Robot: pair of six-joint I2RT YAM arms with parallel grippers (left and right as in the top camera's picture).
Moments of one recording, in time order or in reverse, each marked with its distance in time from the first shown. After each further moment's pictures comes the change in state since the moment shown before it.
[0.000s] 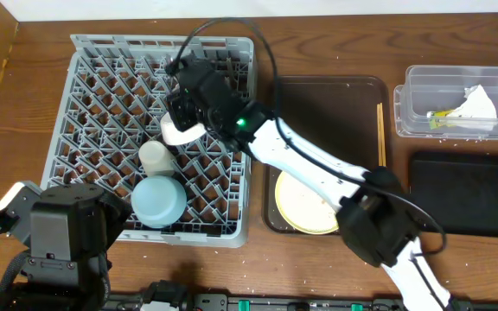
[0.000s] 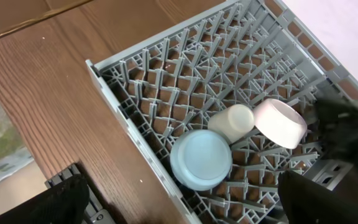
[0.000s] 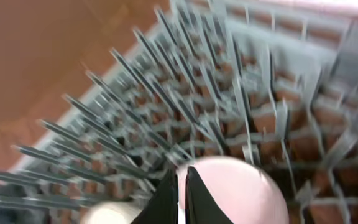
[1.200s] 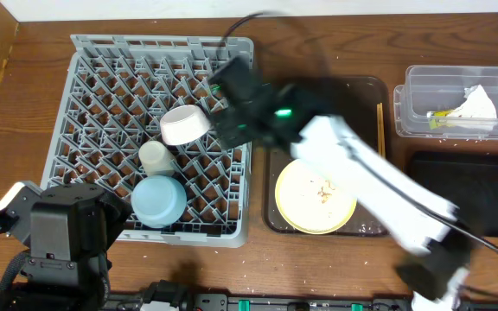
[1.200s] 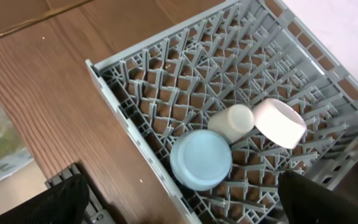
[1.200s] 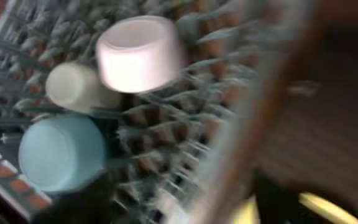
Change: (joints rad) left arm 0.000 0.000 0.000 0.000 0.000 0.000; right arm -0.042 -0.354 0.023 -0.798 0.124 0.047
